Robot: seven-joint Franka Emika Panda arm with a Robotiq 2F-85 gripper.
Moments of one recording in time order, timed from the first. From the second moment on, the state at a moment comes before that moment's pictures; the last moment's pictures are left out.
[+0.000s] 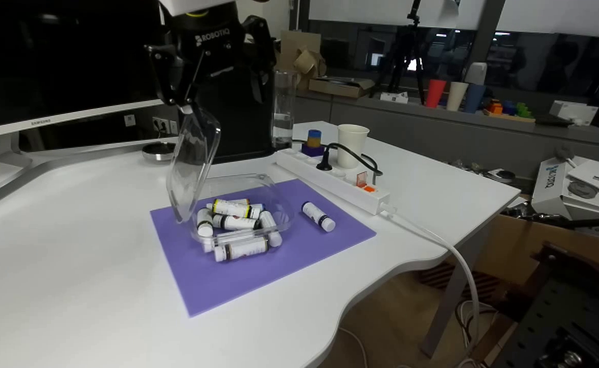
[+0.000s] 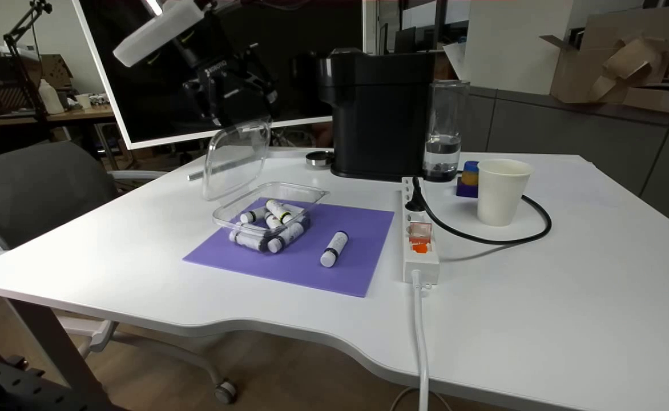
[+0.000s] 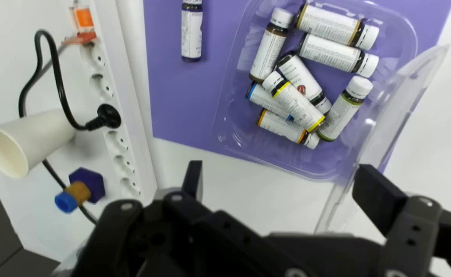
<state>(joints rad) 0.08 0.09 0.09 -2.40 -0.63 2.53 0.64</state>
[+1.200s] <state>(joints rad) 0.01 0.09 -0.02 -2.40 -0.16 2.42 0.32</state>
